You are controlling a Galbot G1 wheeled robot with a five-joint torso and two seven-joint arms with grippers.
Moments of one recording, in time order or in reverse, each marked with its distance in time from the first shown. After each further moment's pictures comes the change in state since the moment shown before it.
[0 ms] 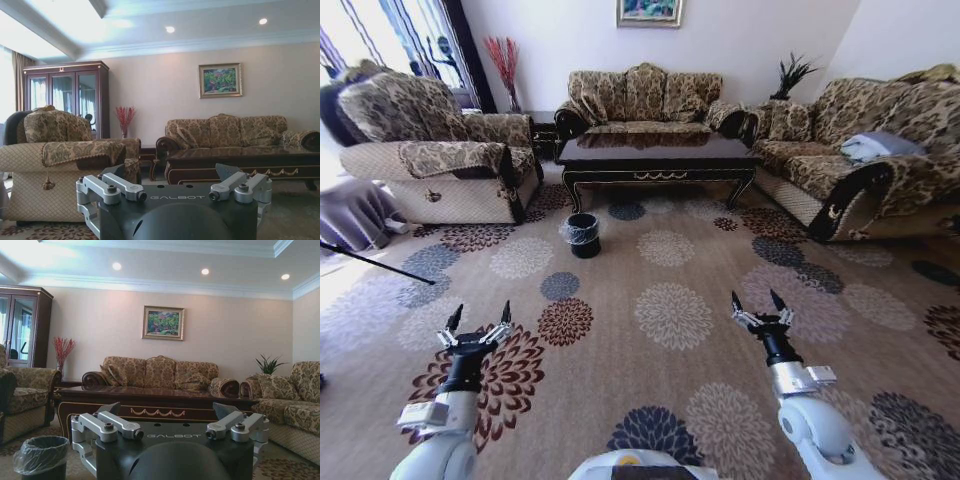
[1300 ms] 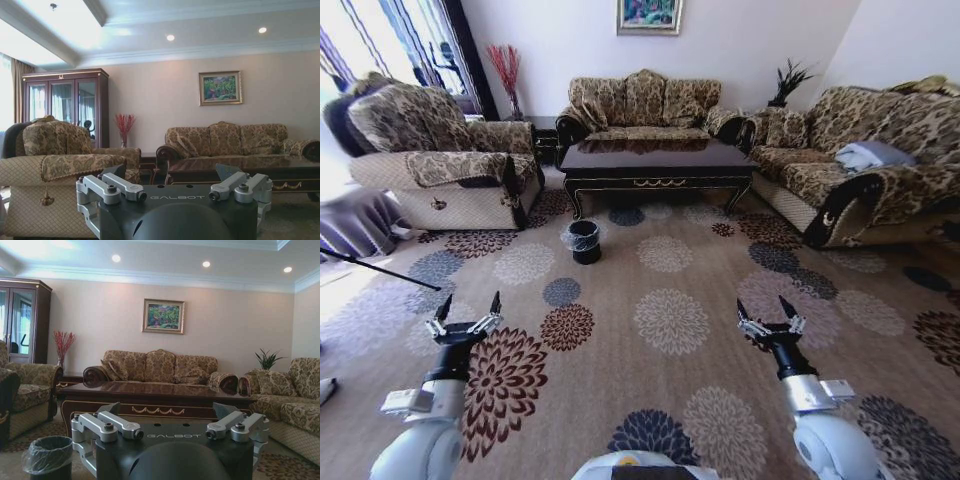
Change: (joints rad) left arm -0.053 0.071 -0.050 0.028 -0.076 0.029 0.006; right arm -0.163 -0.060 0.031 0.162 0.052 -0.056 0.088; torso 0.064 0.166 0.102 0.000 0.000
